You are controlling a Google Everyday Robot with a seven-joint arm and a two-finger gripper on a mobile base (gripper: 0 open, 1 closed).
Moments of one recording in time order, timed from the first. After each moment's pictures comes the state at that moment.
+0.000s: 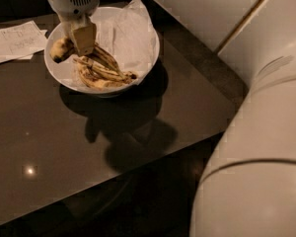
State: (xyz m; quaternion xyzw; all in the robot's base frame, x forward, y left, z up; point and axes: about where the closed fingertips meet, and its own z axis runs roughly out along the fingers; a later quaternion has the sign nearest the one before) arm 0.552 0.125 0.990 -0.87 0.48 -0.05 0.11
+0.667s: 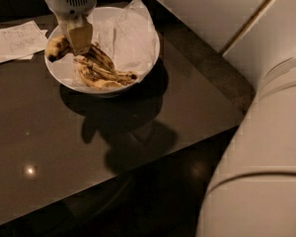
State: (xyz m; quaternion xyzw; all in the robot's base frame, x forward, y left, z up) arm 0.550 0.130 0.992 -0.86 0.49 -0.05 0.12
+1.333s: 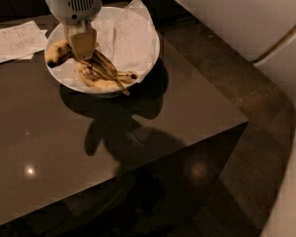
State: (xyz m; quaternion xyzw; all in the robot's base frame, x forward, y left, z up) arm 0.522 0.118 0.997 -0.85 0.52 -0.05 0.13
